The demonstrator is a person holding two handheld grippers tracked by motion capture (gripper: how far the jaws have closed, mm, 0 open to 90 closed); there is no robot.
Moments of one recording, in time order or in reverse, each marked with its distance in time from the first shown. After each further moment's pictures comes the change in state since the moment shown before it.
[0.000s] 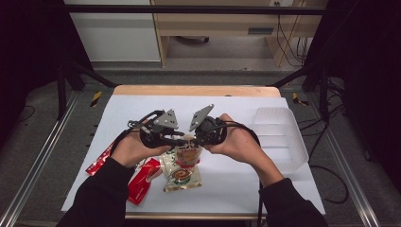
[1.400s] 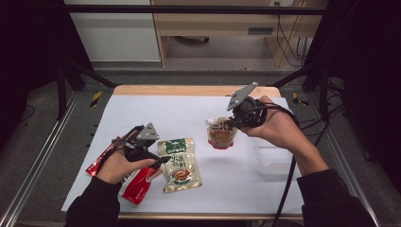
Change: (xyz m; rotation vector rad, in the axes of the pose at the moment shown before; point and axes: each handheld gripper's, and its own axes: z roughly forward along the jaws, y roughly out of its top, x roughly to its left) left arm 0.001 -0.084 0.013 0.033 0.131 -0.176; right arm -0.046 -0.041 -0.086 0.024 -0.116 0.066
